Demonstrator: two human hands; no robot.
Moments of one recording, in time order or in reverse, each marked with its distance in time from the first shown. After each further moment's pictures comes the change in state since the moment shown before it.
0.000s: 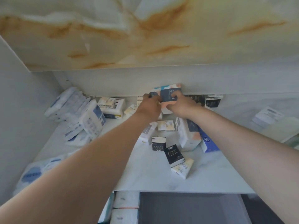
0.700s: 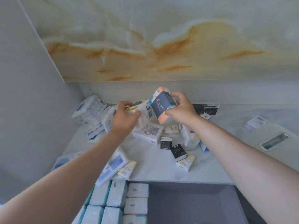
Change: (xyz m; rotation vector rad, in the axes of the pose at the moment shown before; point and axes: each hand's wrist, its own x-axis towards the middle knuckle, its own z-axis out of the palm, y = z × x) left_hand -0.119 -0.037 -0.094 -0.507 0.445 -0.230; right_hand -0.102 -0.053 -0.026 0.658 0.120 -0.132
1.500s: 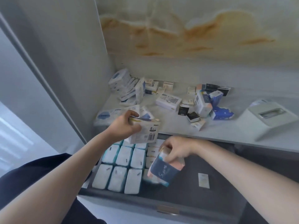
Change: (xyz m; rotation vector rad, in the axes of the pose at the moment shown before) left_hand -0.167 -0.071 -0.169 0.255 -0.437 -0.033; right_hand -0.230 0.038 0.077 -0.632 -0.915 -0.030
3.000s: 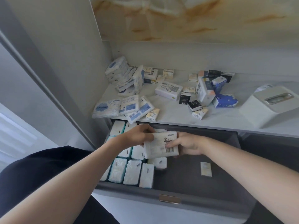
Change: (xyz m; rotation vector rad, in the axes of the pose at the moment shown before) left_hand 0.000 -0.016 0.068 -0.119 -0.442 -0.105; right_hand 0.028 0.054 0.033 0.981 -0.118 0.092
